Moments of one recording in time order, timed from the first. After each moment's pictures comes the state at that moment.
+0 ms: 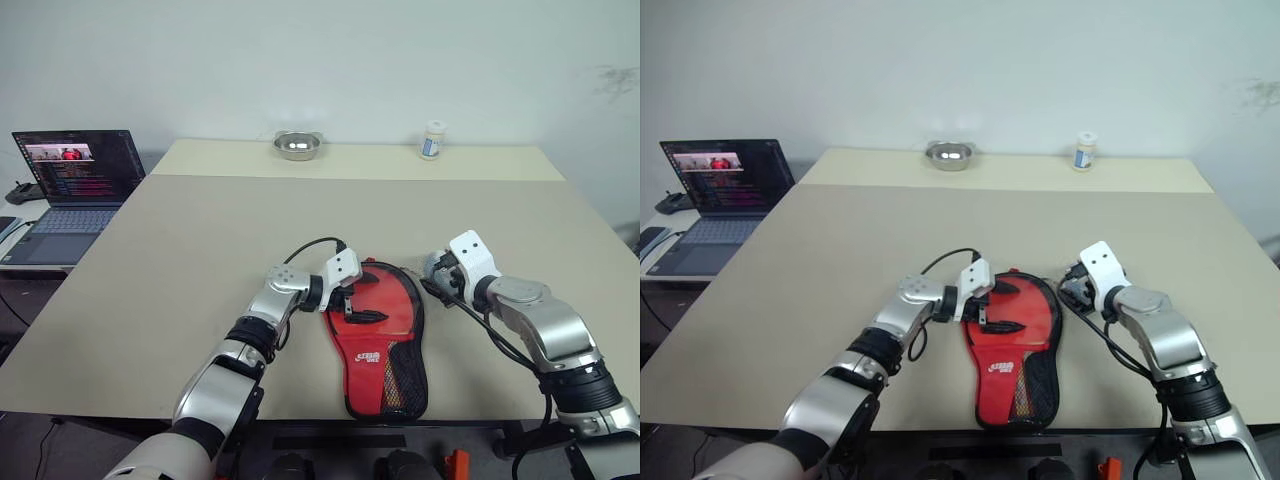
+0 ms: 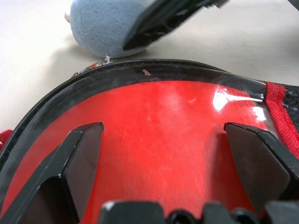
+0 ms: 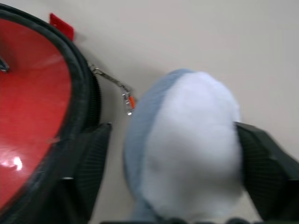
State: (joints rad) left arm -0.86 0.19 -0.23 0.91 0.01 -0.16 -1.19; right arm -0.49 -0.54 0.13 -0.09 0.14 0.83 0.39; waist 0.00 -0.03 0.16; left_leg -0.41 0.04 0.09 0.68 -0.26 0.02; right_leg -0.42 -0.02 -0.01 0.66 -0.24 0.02
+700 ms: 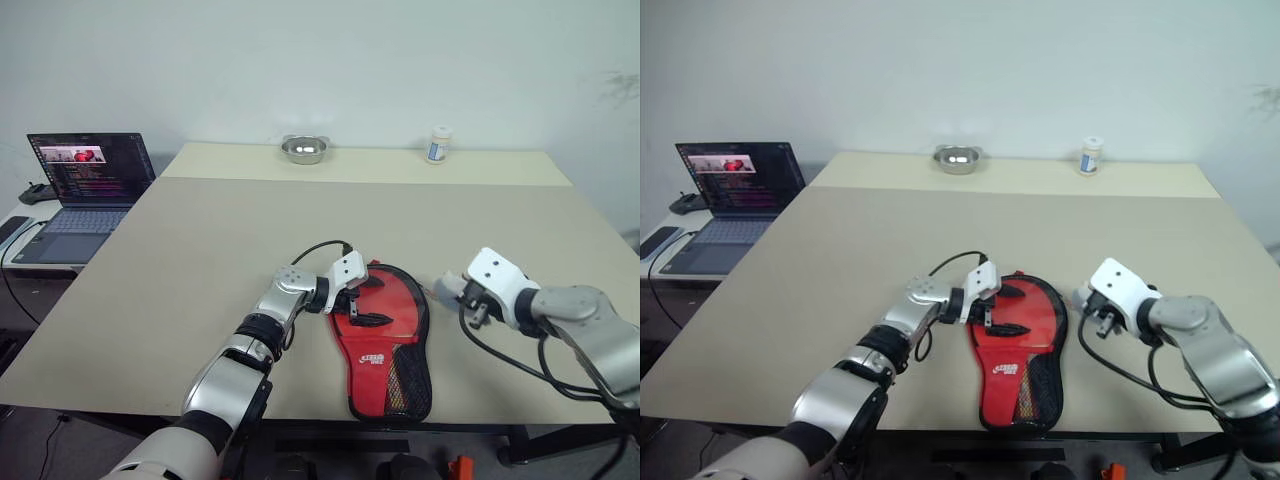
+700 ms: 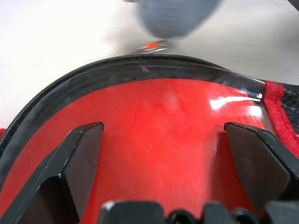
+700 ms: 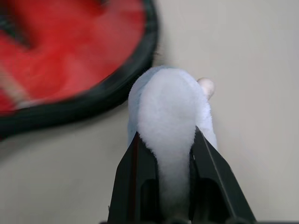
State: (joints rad) left arm -0.92 0.14 -0.23 1.06 0.03 -0.20 -1.19; right arm -0.28 -0.91 0.10 -0.56 0.18 0.98 0.70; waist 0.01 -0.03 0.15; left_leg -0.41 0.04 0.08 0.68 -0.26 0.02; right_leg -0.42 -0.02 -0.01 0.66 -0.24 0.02
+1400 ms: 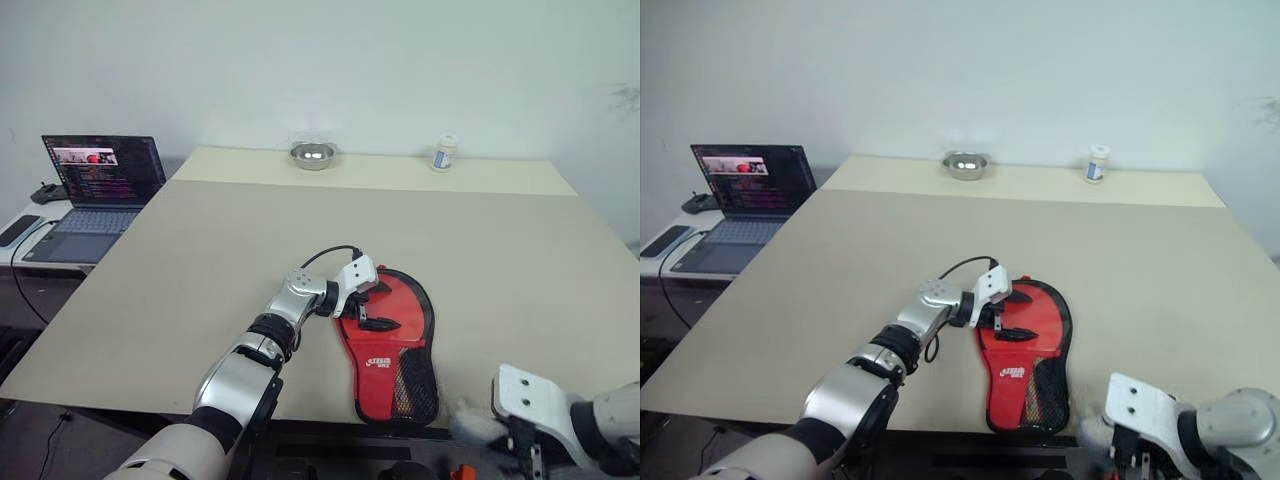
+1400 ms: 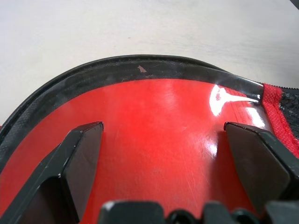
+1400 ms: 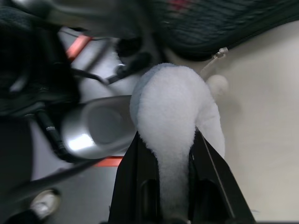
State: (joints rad) left arm -0.94 0.09 -0.23 1.13 0.06 -0.21 -1.17; right arm 0.40 -1.21 -0.26 -1.02 0.54 1.01 0.92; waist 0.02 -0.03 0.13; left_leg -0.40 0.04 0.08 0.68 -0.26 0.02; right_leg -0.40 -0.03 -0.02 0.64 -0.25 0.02
